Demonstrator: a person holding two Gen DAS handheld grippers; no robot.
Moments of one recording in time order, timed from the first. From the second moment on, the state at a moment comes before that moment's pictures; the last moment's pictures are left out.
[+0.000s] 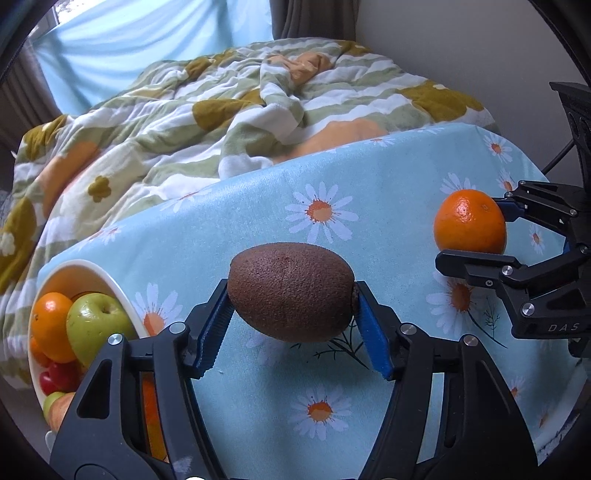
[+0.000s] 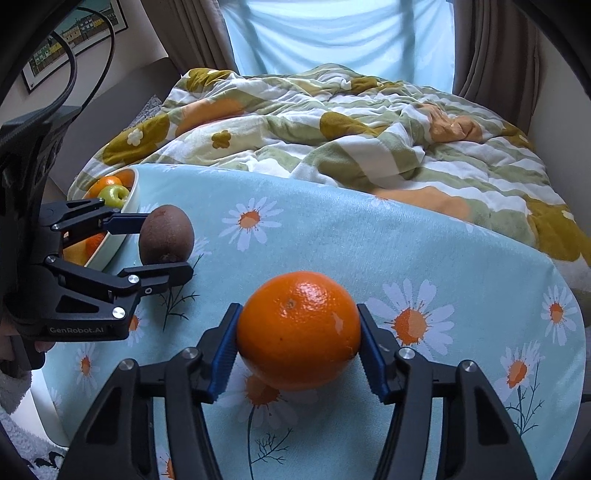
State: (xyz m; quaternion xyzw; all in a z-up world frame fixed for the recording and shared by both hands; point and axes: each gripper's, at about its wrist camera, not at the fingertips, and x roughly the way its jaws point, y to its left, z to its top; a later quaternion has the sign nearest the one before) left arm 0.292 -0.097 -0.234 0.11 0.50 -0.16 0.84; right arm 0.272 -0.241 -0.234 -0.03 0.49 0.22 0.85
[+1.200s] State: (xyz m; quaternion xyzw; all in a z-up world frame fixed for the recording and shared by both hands) left arm 0.251 0.115 -0.154 0.06 0.45 -0.07 0.89; right arm 0.264 -0.064 -0.141 -0.04 0.43 0.29 0.85
